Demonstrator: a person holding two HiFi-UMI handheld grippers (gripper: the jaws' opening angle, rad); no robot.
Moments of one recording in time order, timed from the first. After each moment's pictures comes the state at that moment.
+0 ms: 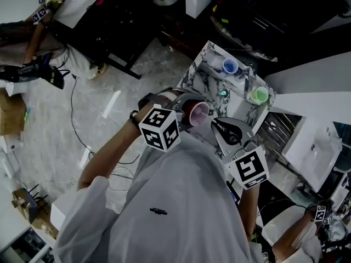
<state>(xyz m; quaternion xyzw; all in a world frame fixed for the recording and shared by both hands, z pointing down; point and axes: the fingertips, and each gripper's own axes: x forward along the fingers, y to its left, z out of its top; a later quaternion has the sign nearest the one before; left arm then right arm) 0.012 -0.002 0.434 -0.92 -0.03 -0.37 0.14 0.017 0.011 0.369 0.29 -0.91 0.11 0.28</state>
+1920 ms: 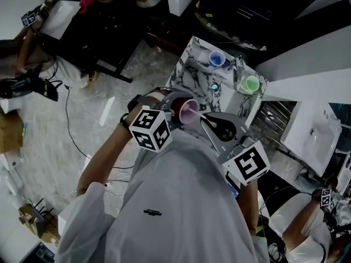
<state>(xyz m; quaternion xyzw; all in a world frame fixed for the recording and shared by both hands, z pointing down) 0.012 0.007 0.438 -0.91 -0.04 -0.38 0.15 0.010 0.015 0.334 0.30 -0.93 0.10 0.20</state>
